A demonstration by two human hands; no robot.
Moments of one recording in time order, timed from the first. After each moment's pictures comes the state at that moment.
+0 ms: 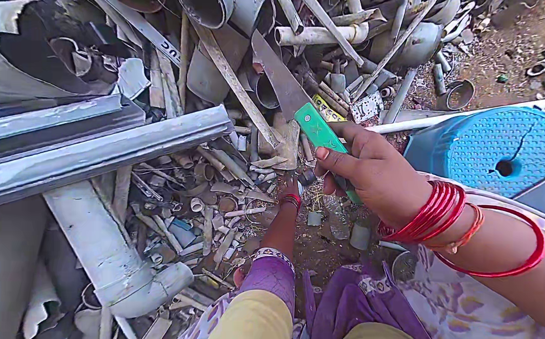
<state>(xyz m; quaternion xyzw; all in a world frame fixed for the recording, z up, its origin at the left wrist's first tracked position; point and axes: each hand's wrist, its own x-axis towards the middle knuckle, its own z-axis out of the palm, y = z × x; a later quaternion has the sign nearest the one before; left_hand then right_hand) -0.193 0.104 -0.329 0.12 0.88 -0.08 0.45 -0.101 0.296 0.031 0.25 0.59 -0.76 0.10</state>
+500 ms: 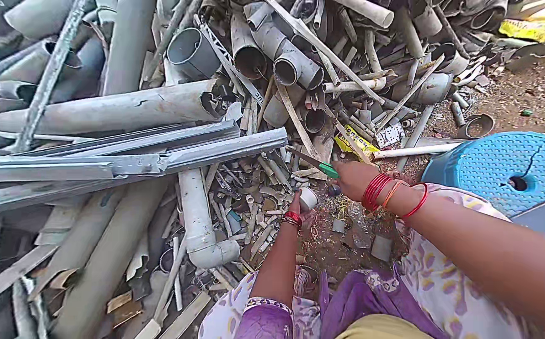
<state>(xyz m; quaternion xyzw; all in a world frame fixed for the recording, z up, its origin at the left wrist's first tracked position) -0.155 0.044 -0.169 -0.39 0.64 0.58 0.32 -0.098 0.263 0.028 0.04 0.92 -0.27 0.29</state>
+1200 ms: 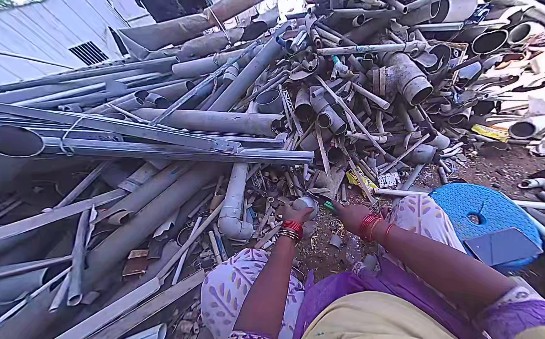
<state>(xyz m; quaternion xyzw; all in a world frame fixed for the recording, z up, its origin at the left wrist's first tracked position) -0.033 0.010 -0.027 -0.20 0.82 0.52 0.10 0.027 0.210 0.030 -0.10 0.95 -0.14 0.24</state>
